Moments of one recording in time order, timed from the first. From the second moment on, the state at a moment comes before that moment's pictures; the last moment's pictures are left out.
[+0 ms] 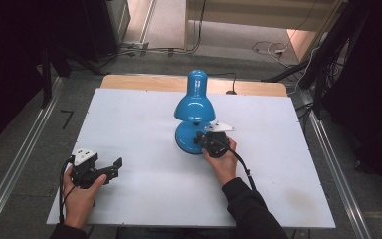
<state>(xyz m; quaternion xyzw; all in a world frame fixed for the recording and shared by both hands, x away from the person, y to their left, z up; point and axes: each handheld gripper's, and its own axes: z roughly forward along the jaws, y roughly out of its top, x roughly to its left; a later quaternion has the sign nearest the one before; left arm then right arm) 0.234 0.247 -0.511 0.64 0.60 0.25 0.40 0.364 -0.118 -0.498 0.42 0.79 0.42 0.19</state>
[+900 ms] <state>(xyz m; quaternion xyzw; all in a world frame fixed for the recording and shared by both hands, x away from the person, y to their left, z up) 0.234 0.246 -0.511 0.64 0.60 0.25 0.40 0.365 -0.157 -0.478 0.45 0.78 0.42 0.14</state>
